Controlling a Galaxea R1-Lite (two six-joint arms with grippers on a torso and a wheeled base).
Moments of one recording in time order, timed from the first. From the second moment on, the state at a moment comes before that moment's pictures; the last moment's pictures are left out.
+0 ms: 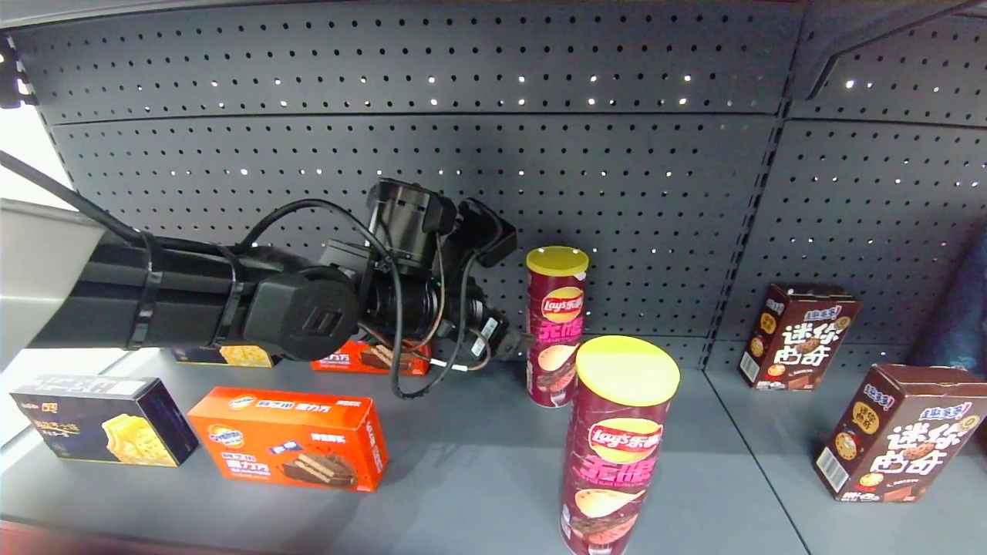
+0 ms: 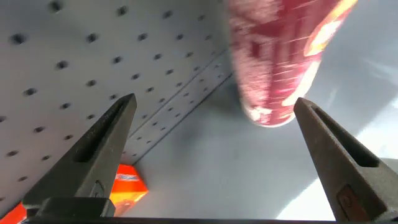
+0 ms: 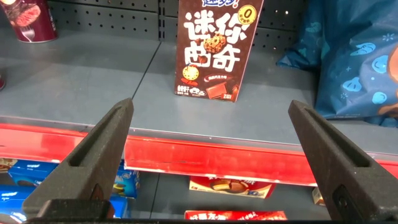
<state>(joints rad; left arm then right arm) -0.54 1.98 -1.39 -0.08 -0.11 0.27 0.00 0.00 -0.04 0.04 -0.02 -0.10</state>
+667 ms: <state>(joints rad) -0.55 2.02 -1.46 -0.08 -0.03 0.27 0.00 0.00 -0.04 0.04 -0.02 -0.10</state>
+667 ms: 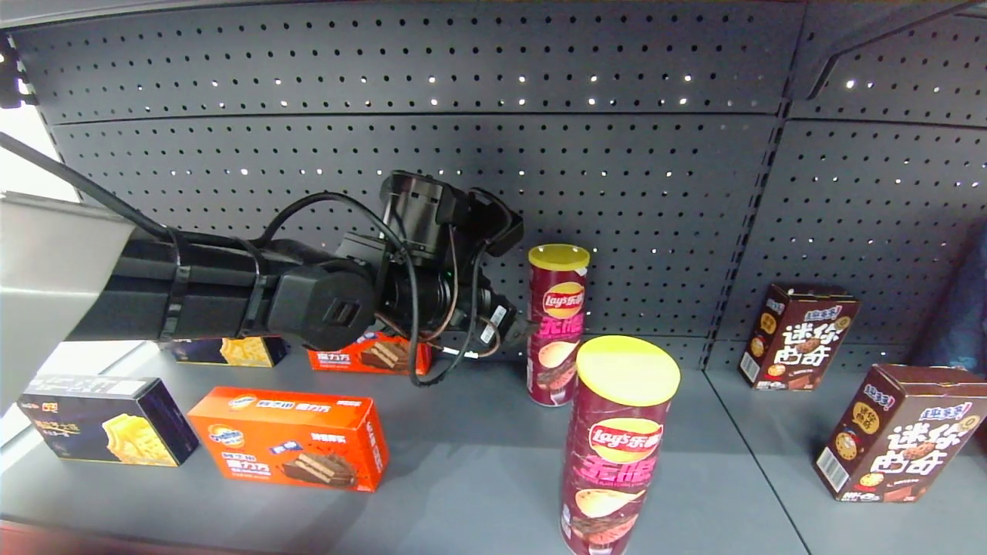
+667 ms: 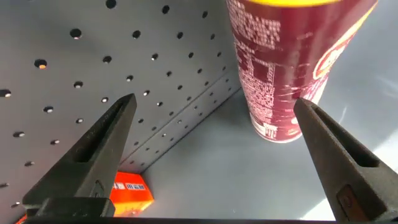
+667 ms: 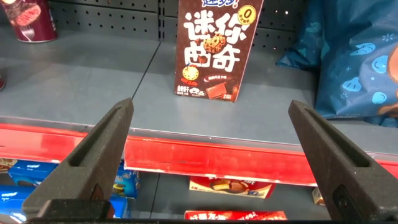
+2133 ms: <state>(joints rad) -0.53 1.74 -1.27 -0.07 -0.03 0.26 0.00 0.00 -0.04 0.04 -0.02 -0.11</state>
